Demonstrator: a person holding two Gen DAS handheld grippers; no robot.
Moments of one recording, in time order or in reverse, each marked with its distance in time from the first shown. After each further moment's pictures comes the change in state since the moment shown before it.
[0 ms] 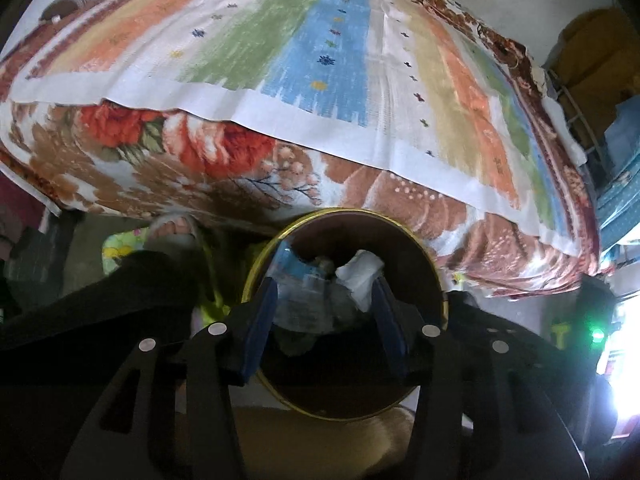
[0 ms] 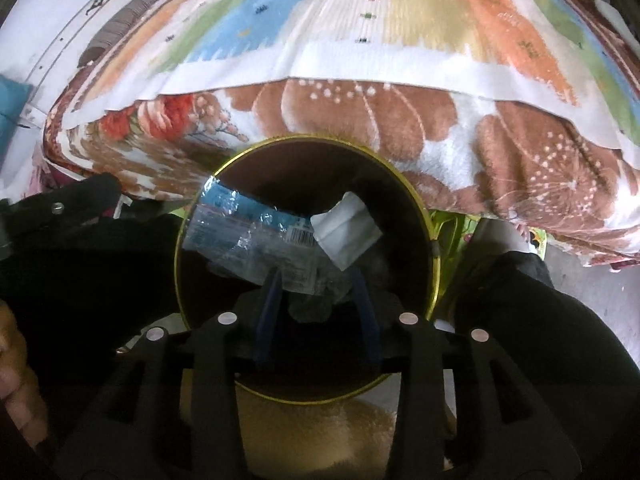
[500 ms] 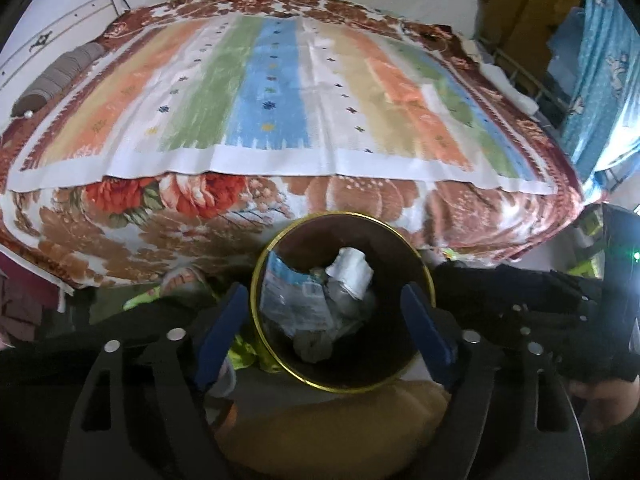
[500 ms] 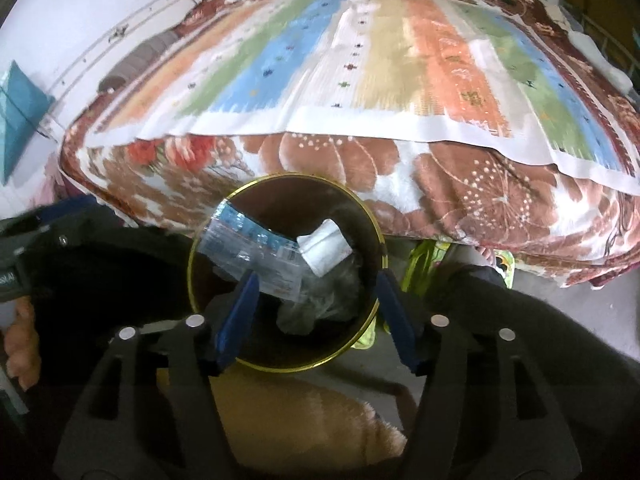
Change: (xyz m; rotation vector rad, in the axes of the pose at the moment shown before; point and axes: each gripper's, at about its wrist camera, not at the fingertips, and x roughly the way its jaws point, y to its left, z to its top) left arm -0.061 -0.017 -0.045 0.267 -0.131 -0.064; right arm -0.084 -0.015 -0.046 -0.018 -0.204 -0.010
